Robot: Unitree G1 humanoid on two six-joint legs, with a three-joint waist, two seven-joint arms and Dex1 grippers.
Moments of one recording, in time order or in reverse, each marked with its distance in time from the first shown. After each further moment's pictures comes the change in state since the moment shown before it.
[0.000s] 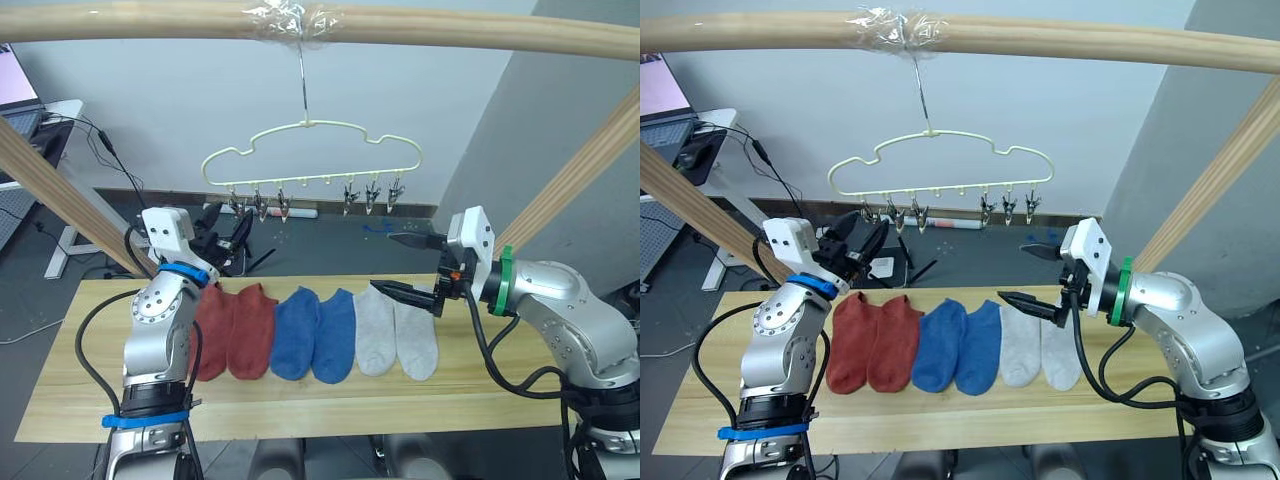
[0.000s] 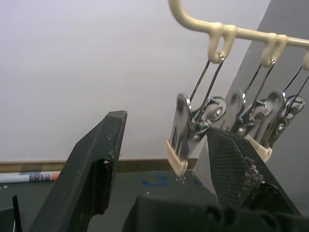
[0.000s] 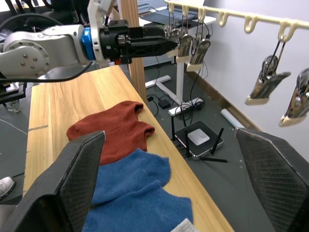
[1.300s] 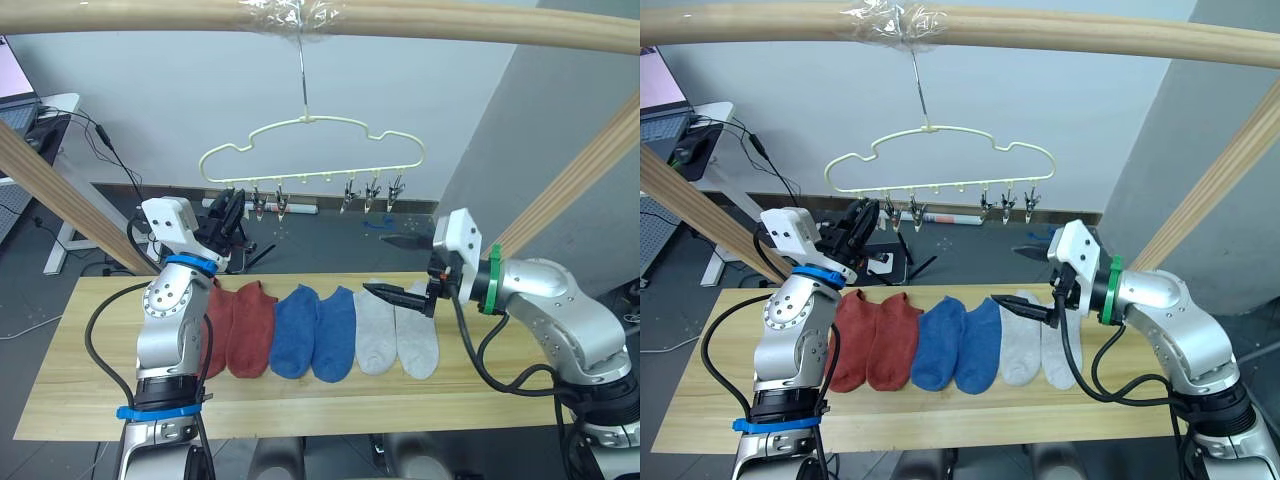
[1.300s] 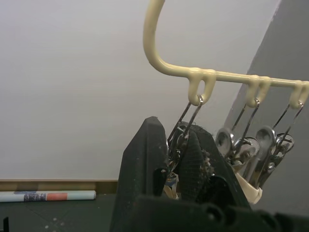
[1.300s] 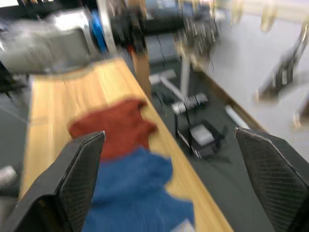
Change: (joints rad) left arm -0.024 -0.032 -0.015 -0.040 0.001 -0.022 0.055; right arm 0.033 -0.007 0.094 0.075 -0.148 -0.046 -0.051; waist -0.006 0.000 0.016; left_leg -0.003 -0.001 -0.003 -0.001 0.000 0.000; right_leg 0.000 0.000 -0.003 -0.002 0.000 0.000
